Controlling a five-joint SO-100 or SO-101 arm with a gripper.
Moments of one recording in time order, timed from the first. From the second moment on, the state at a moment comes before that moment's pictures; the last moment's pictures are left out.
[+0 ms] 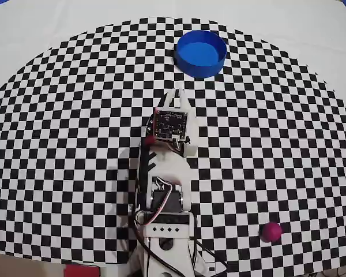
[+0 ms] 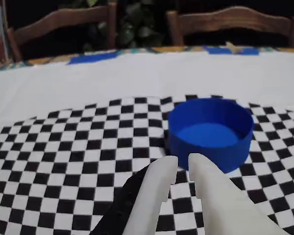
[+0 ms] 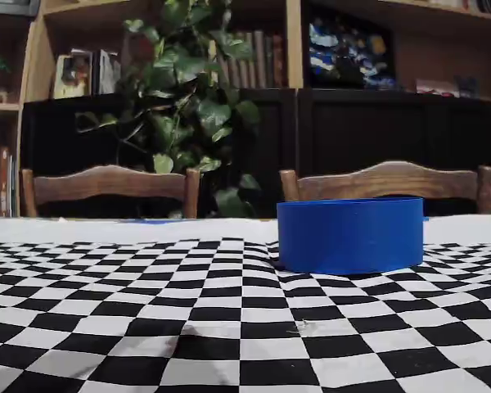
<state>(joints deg) 3.3 185.4 177.9 13.4 -90.6</state>
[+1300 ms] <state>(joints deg) 21.8 180.0 177.9 9.8 -90.9</state>
